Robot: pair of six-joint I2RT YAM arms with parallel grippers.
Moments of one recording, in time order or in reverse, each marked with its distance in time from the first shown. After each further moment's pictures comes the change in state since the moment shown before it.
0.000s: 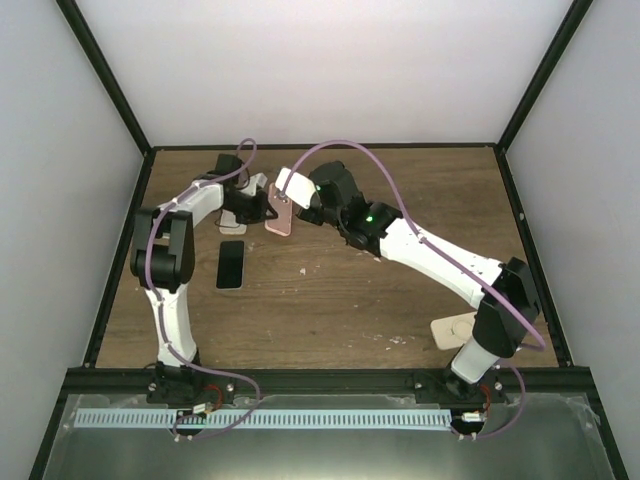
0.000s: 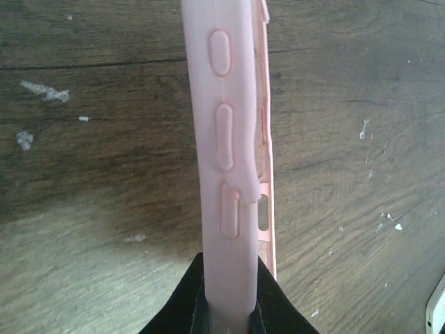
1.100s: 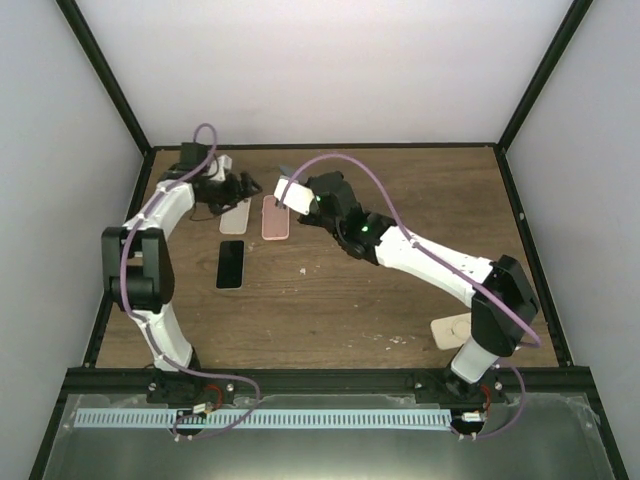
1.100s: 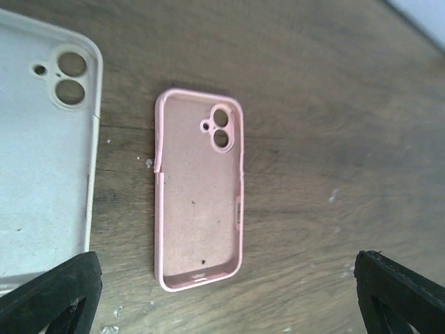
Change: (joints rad) left arm 0.092 -0.173 -0.042 0.023 -0.090 -0.140; right arm 0.012 0.009 -0.080 0.148 0.070 -0.138
